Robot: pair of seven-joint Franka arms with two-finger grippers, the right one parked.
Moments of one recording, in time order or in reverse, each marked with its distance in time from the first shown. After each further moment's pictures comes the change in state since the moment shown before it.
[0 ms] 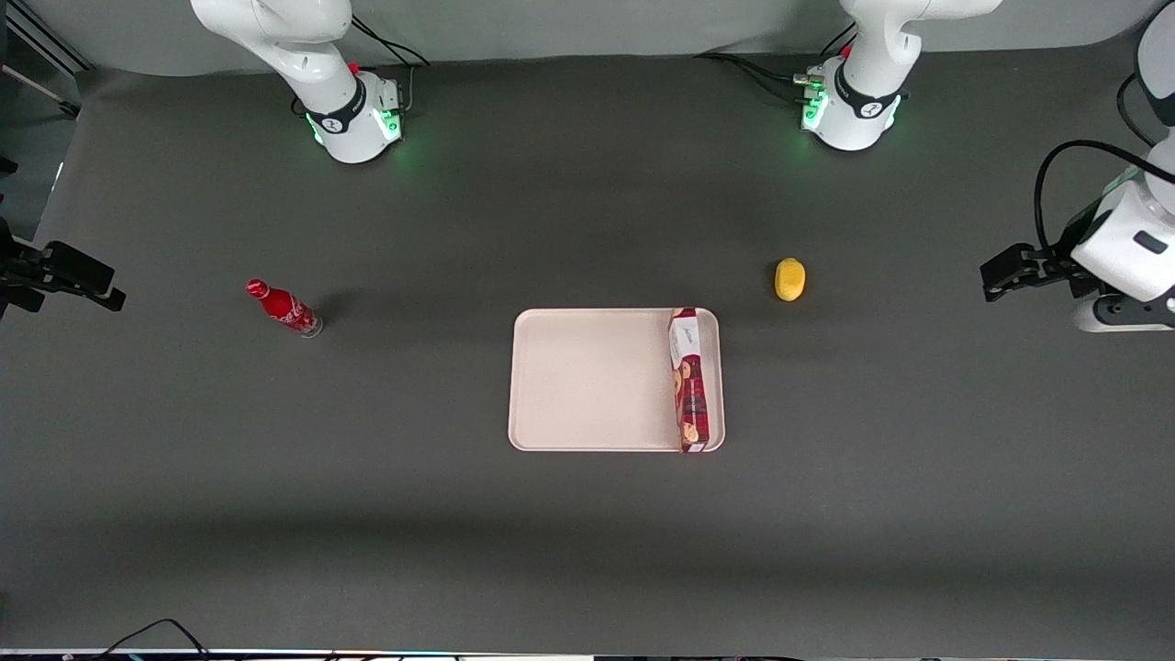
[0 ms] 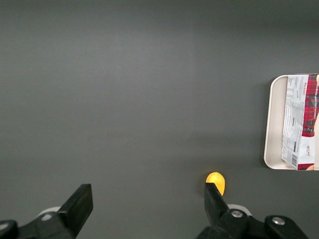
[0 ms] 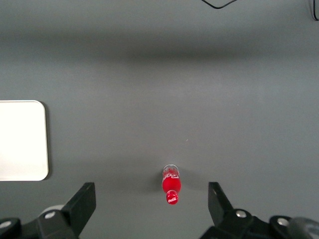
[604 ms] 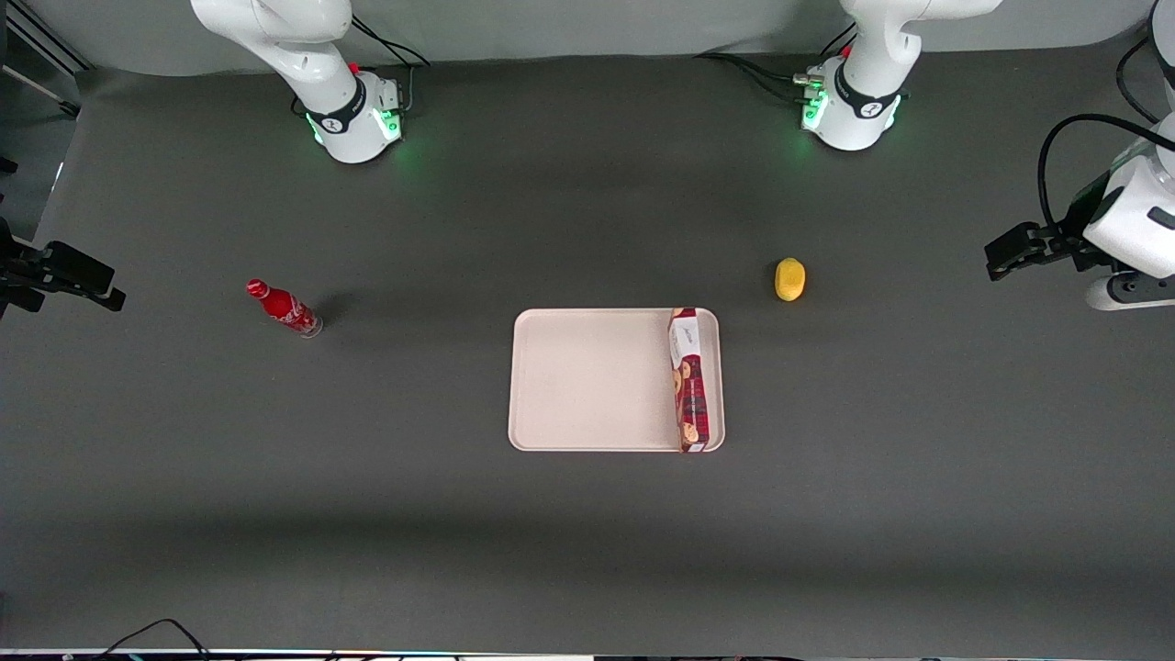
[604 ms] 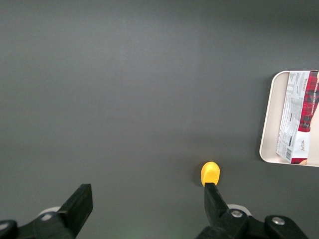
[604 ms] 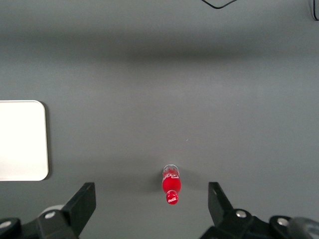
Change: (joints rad) arm 0.002 -0.035 -0.006 -0.001 -0.003 -0.067 -0.062
